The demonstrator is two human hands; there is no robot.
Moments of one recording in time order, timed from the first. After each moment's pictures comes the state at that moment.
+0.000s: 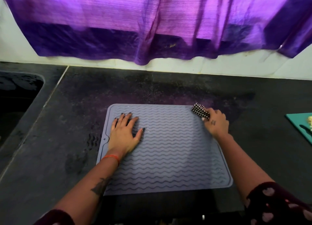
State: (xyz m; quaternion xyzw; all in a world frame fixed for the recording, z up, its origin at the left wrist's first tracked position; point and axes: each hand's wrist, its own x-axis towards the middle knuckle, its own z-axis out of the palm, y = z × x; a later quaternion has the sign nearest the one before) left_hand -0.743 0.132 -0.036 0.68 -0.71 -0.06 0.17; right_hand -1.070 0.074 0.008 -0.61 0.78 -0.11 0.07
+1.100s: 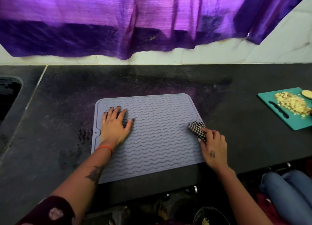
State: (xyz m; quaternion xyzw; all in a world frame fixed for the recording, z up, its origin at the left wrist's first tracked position) left_hand -0.742 0.134 -0.034 0.66 -0.73 -0.07 0.14; right_hand -1.066 0.241 -0.011 -0.63 0.76 -0.17 -0.01
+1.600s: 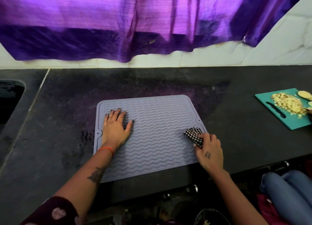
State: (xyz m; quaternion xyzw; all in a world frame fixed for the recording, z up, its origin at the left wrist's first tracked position) left_hand -0.740 0.140 -0.031 0.66 -0.72 -0.10 0.19; right_hand -1.039 0.255 -0.002 -0.58 0.80 -0.18 0.05
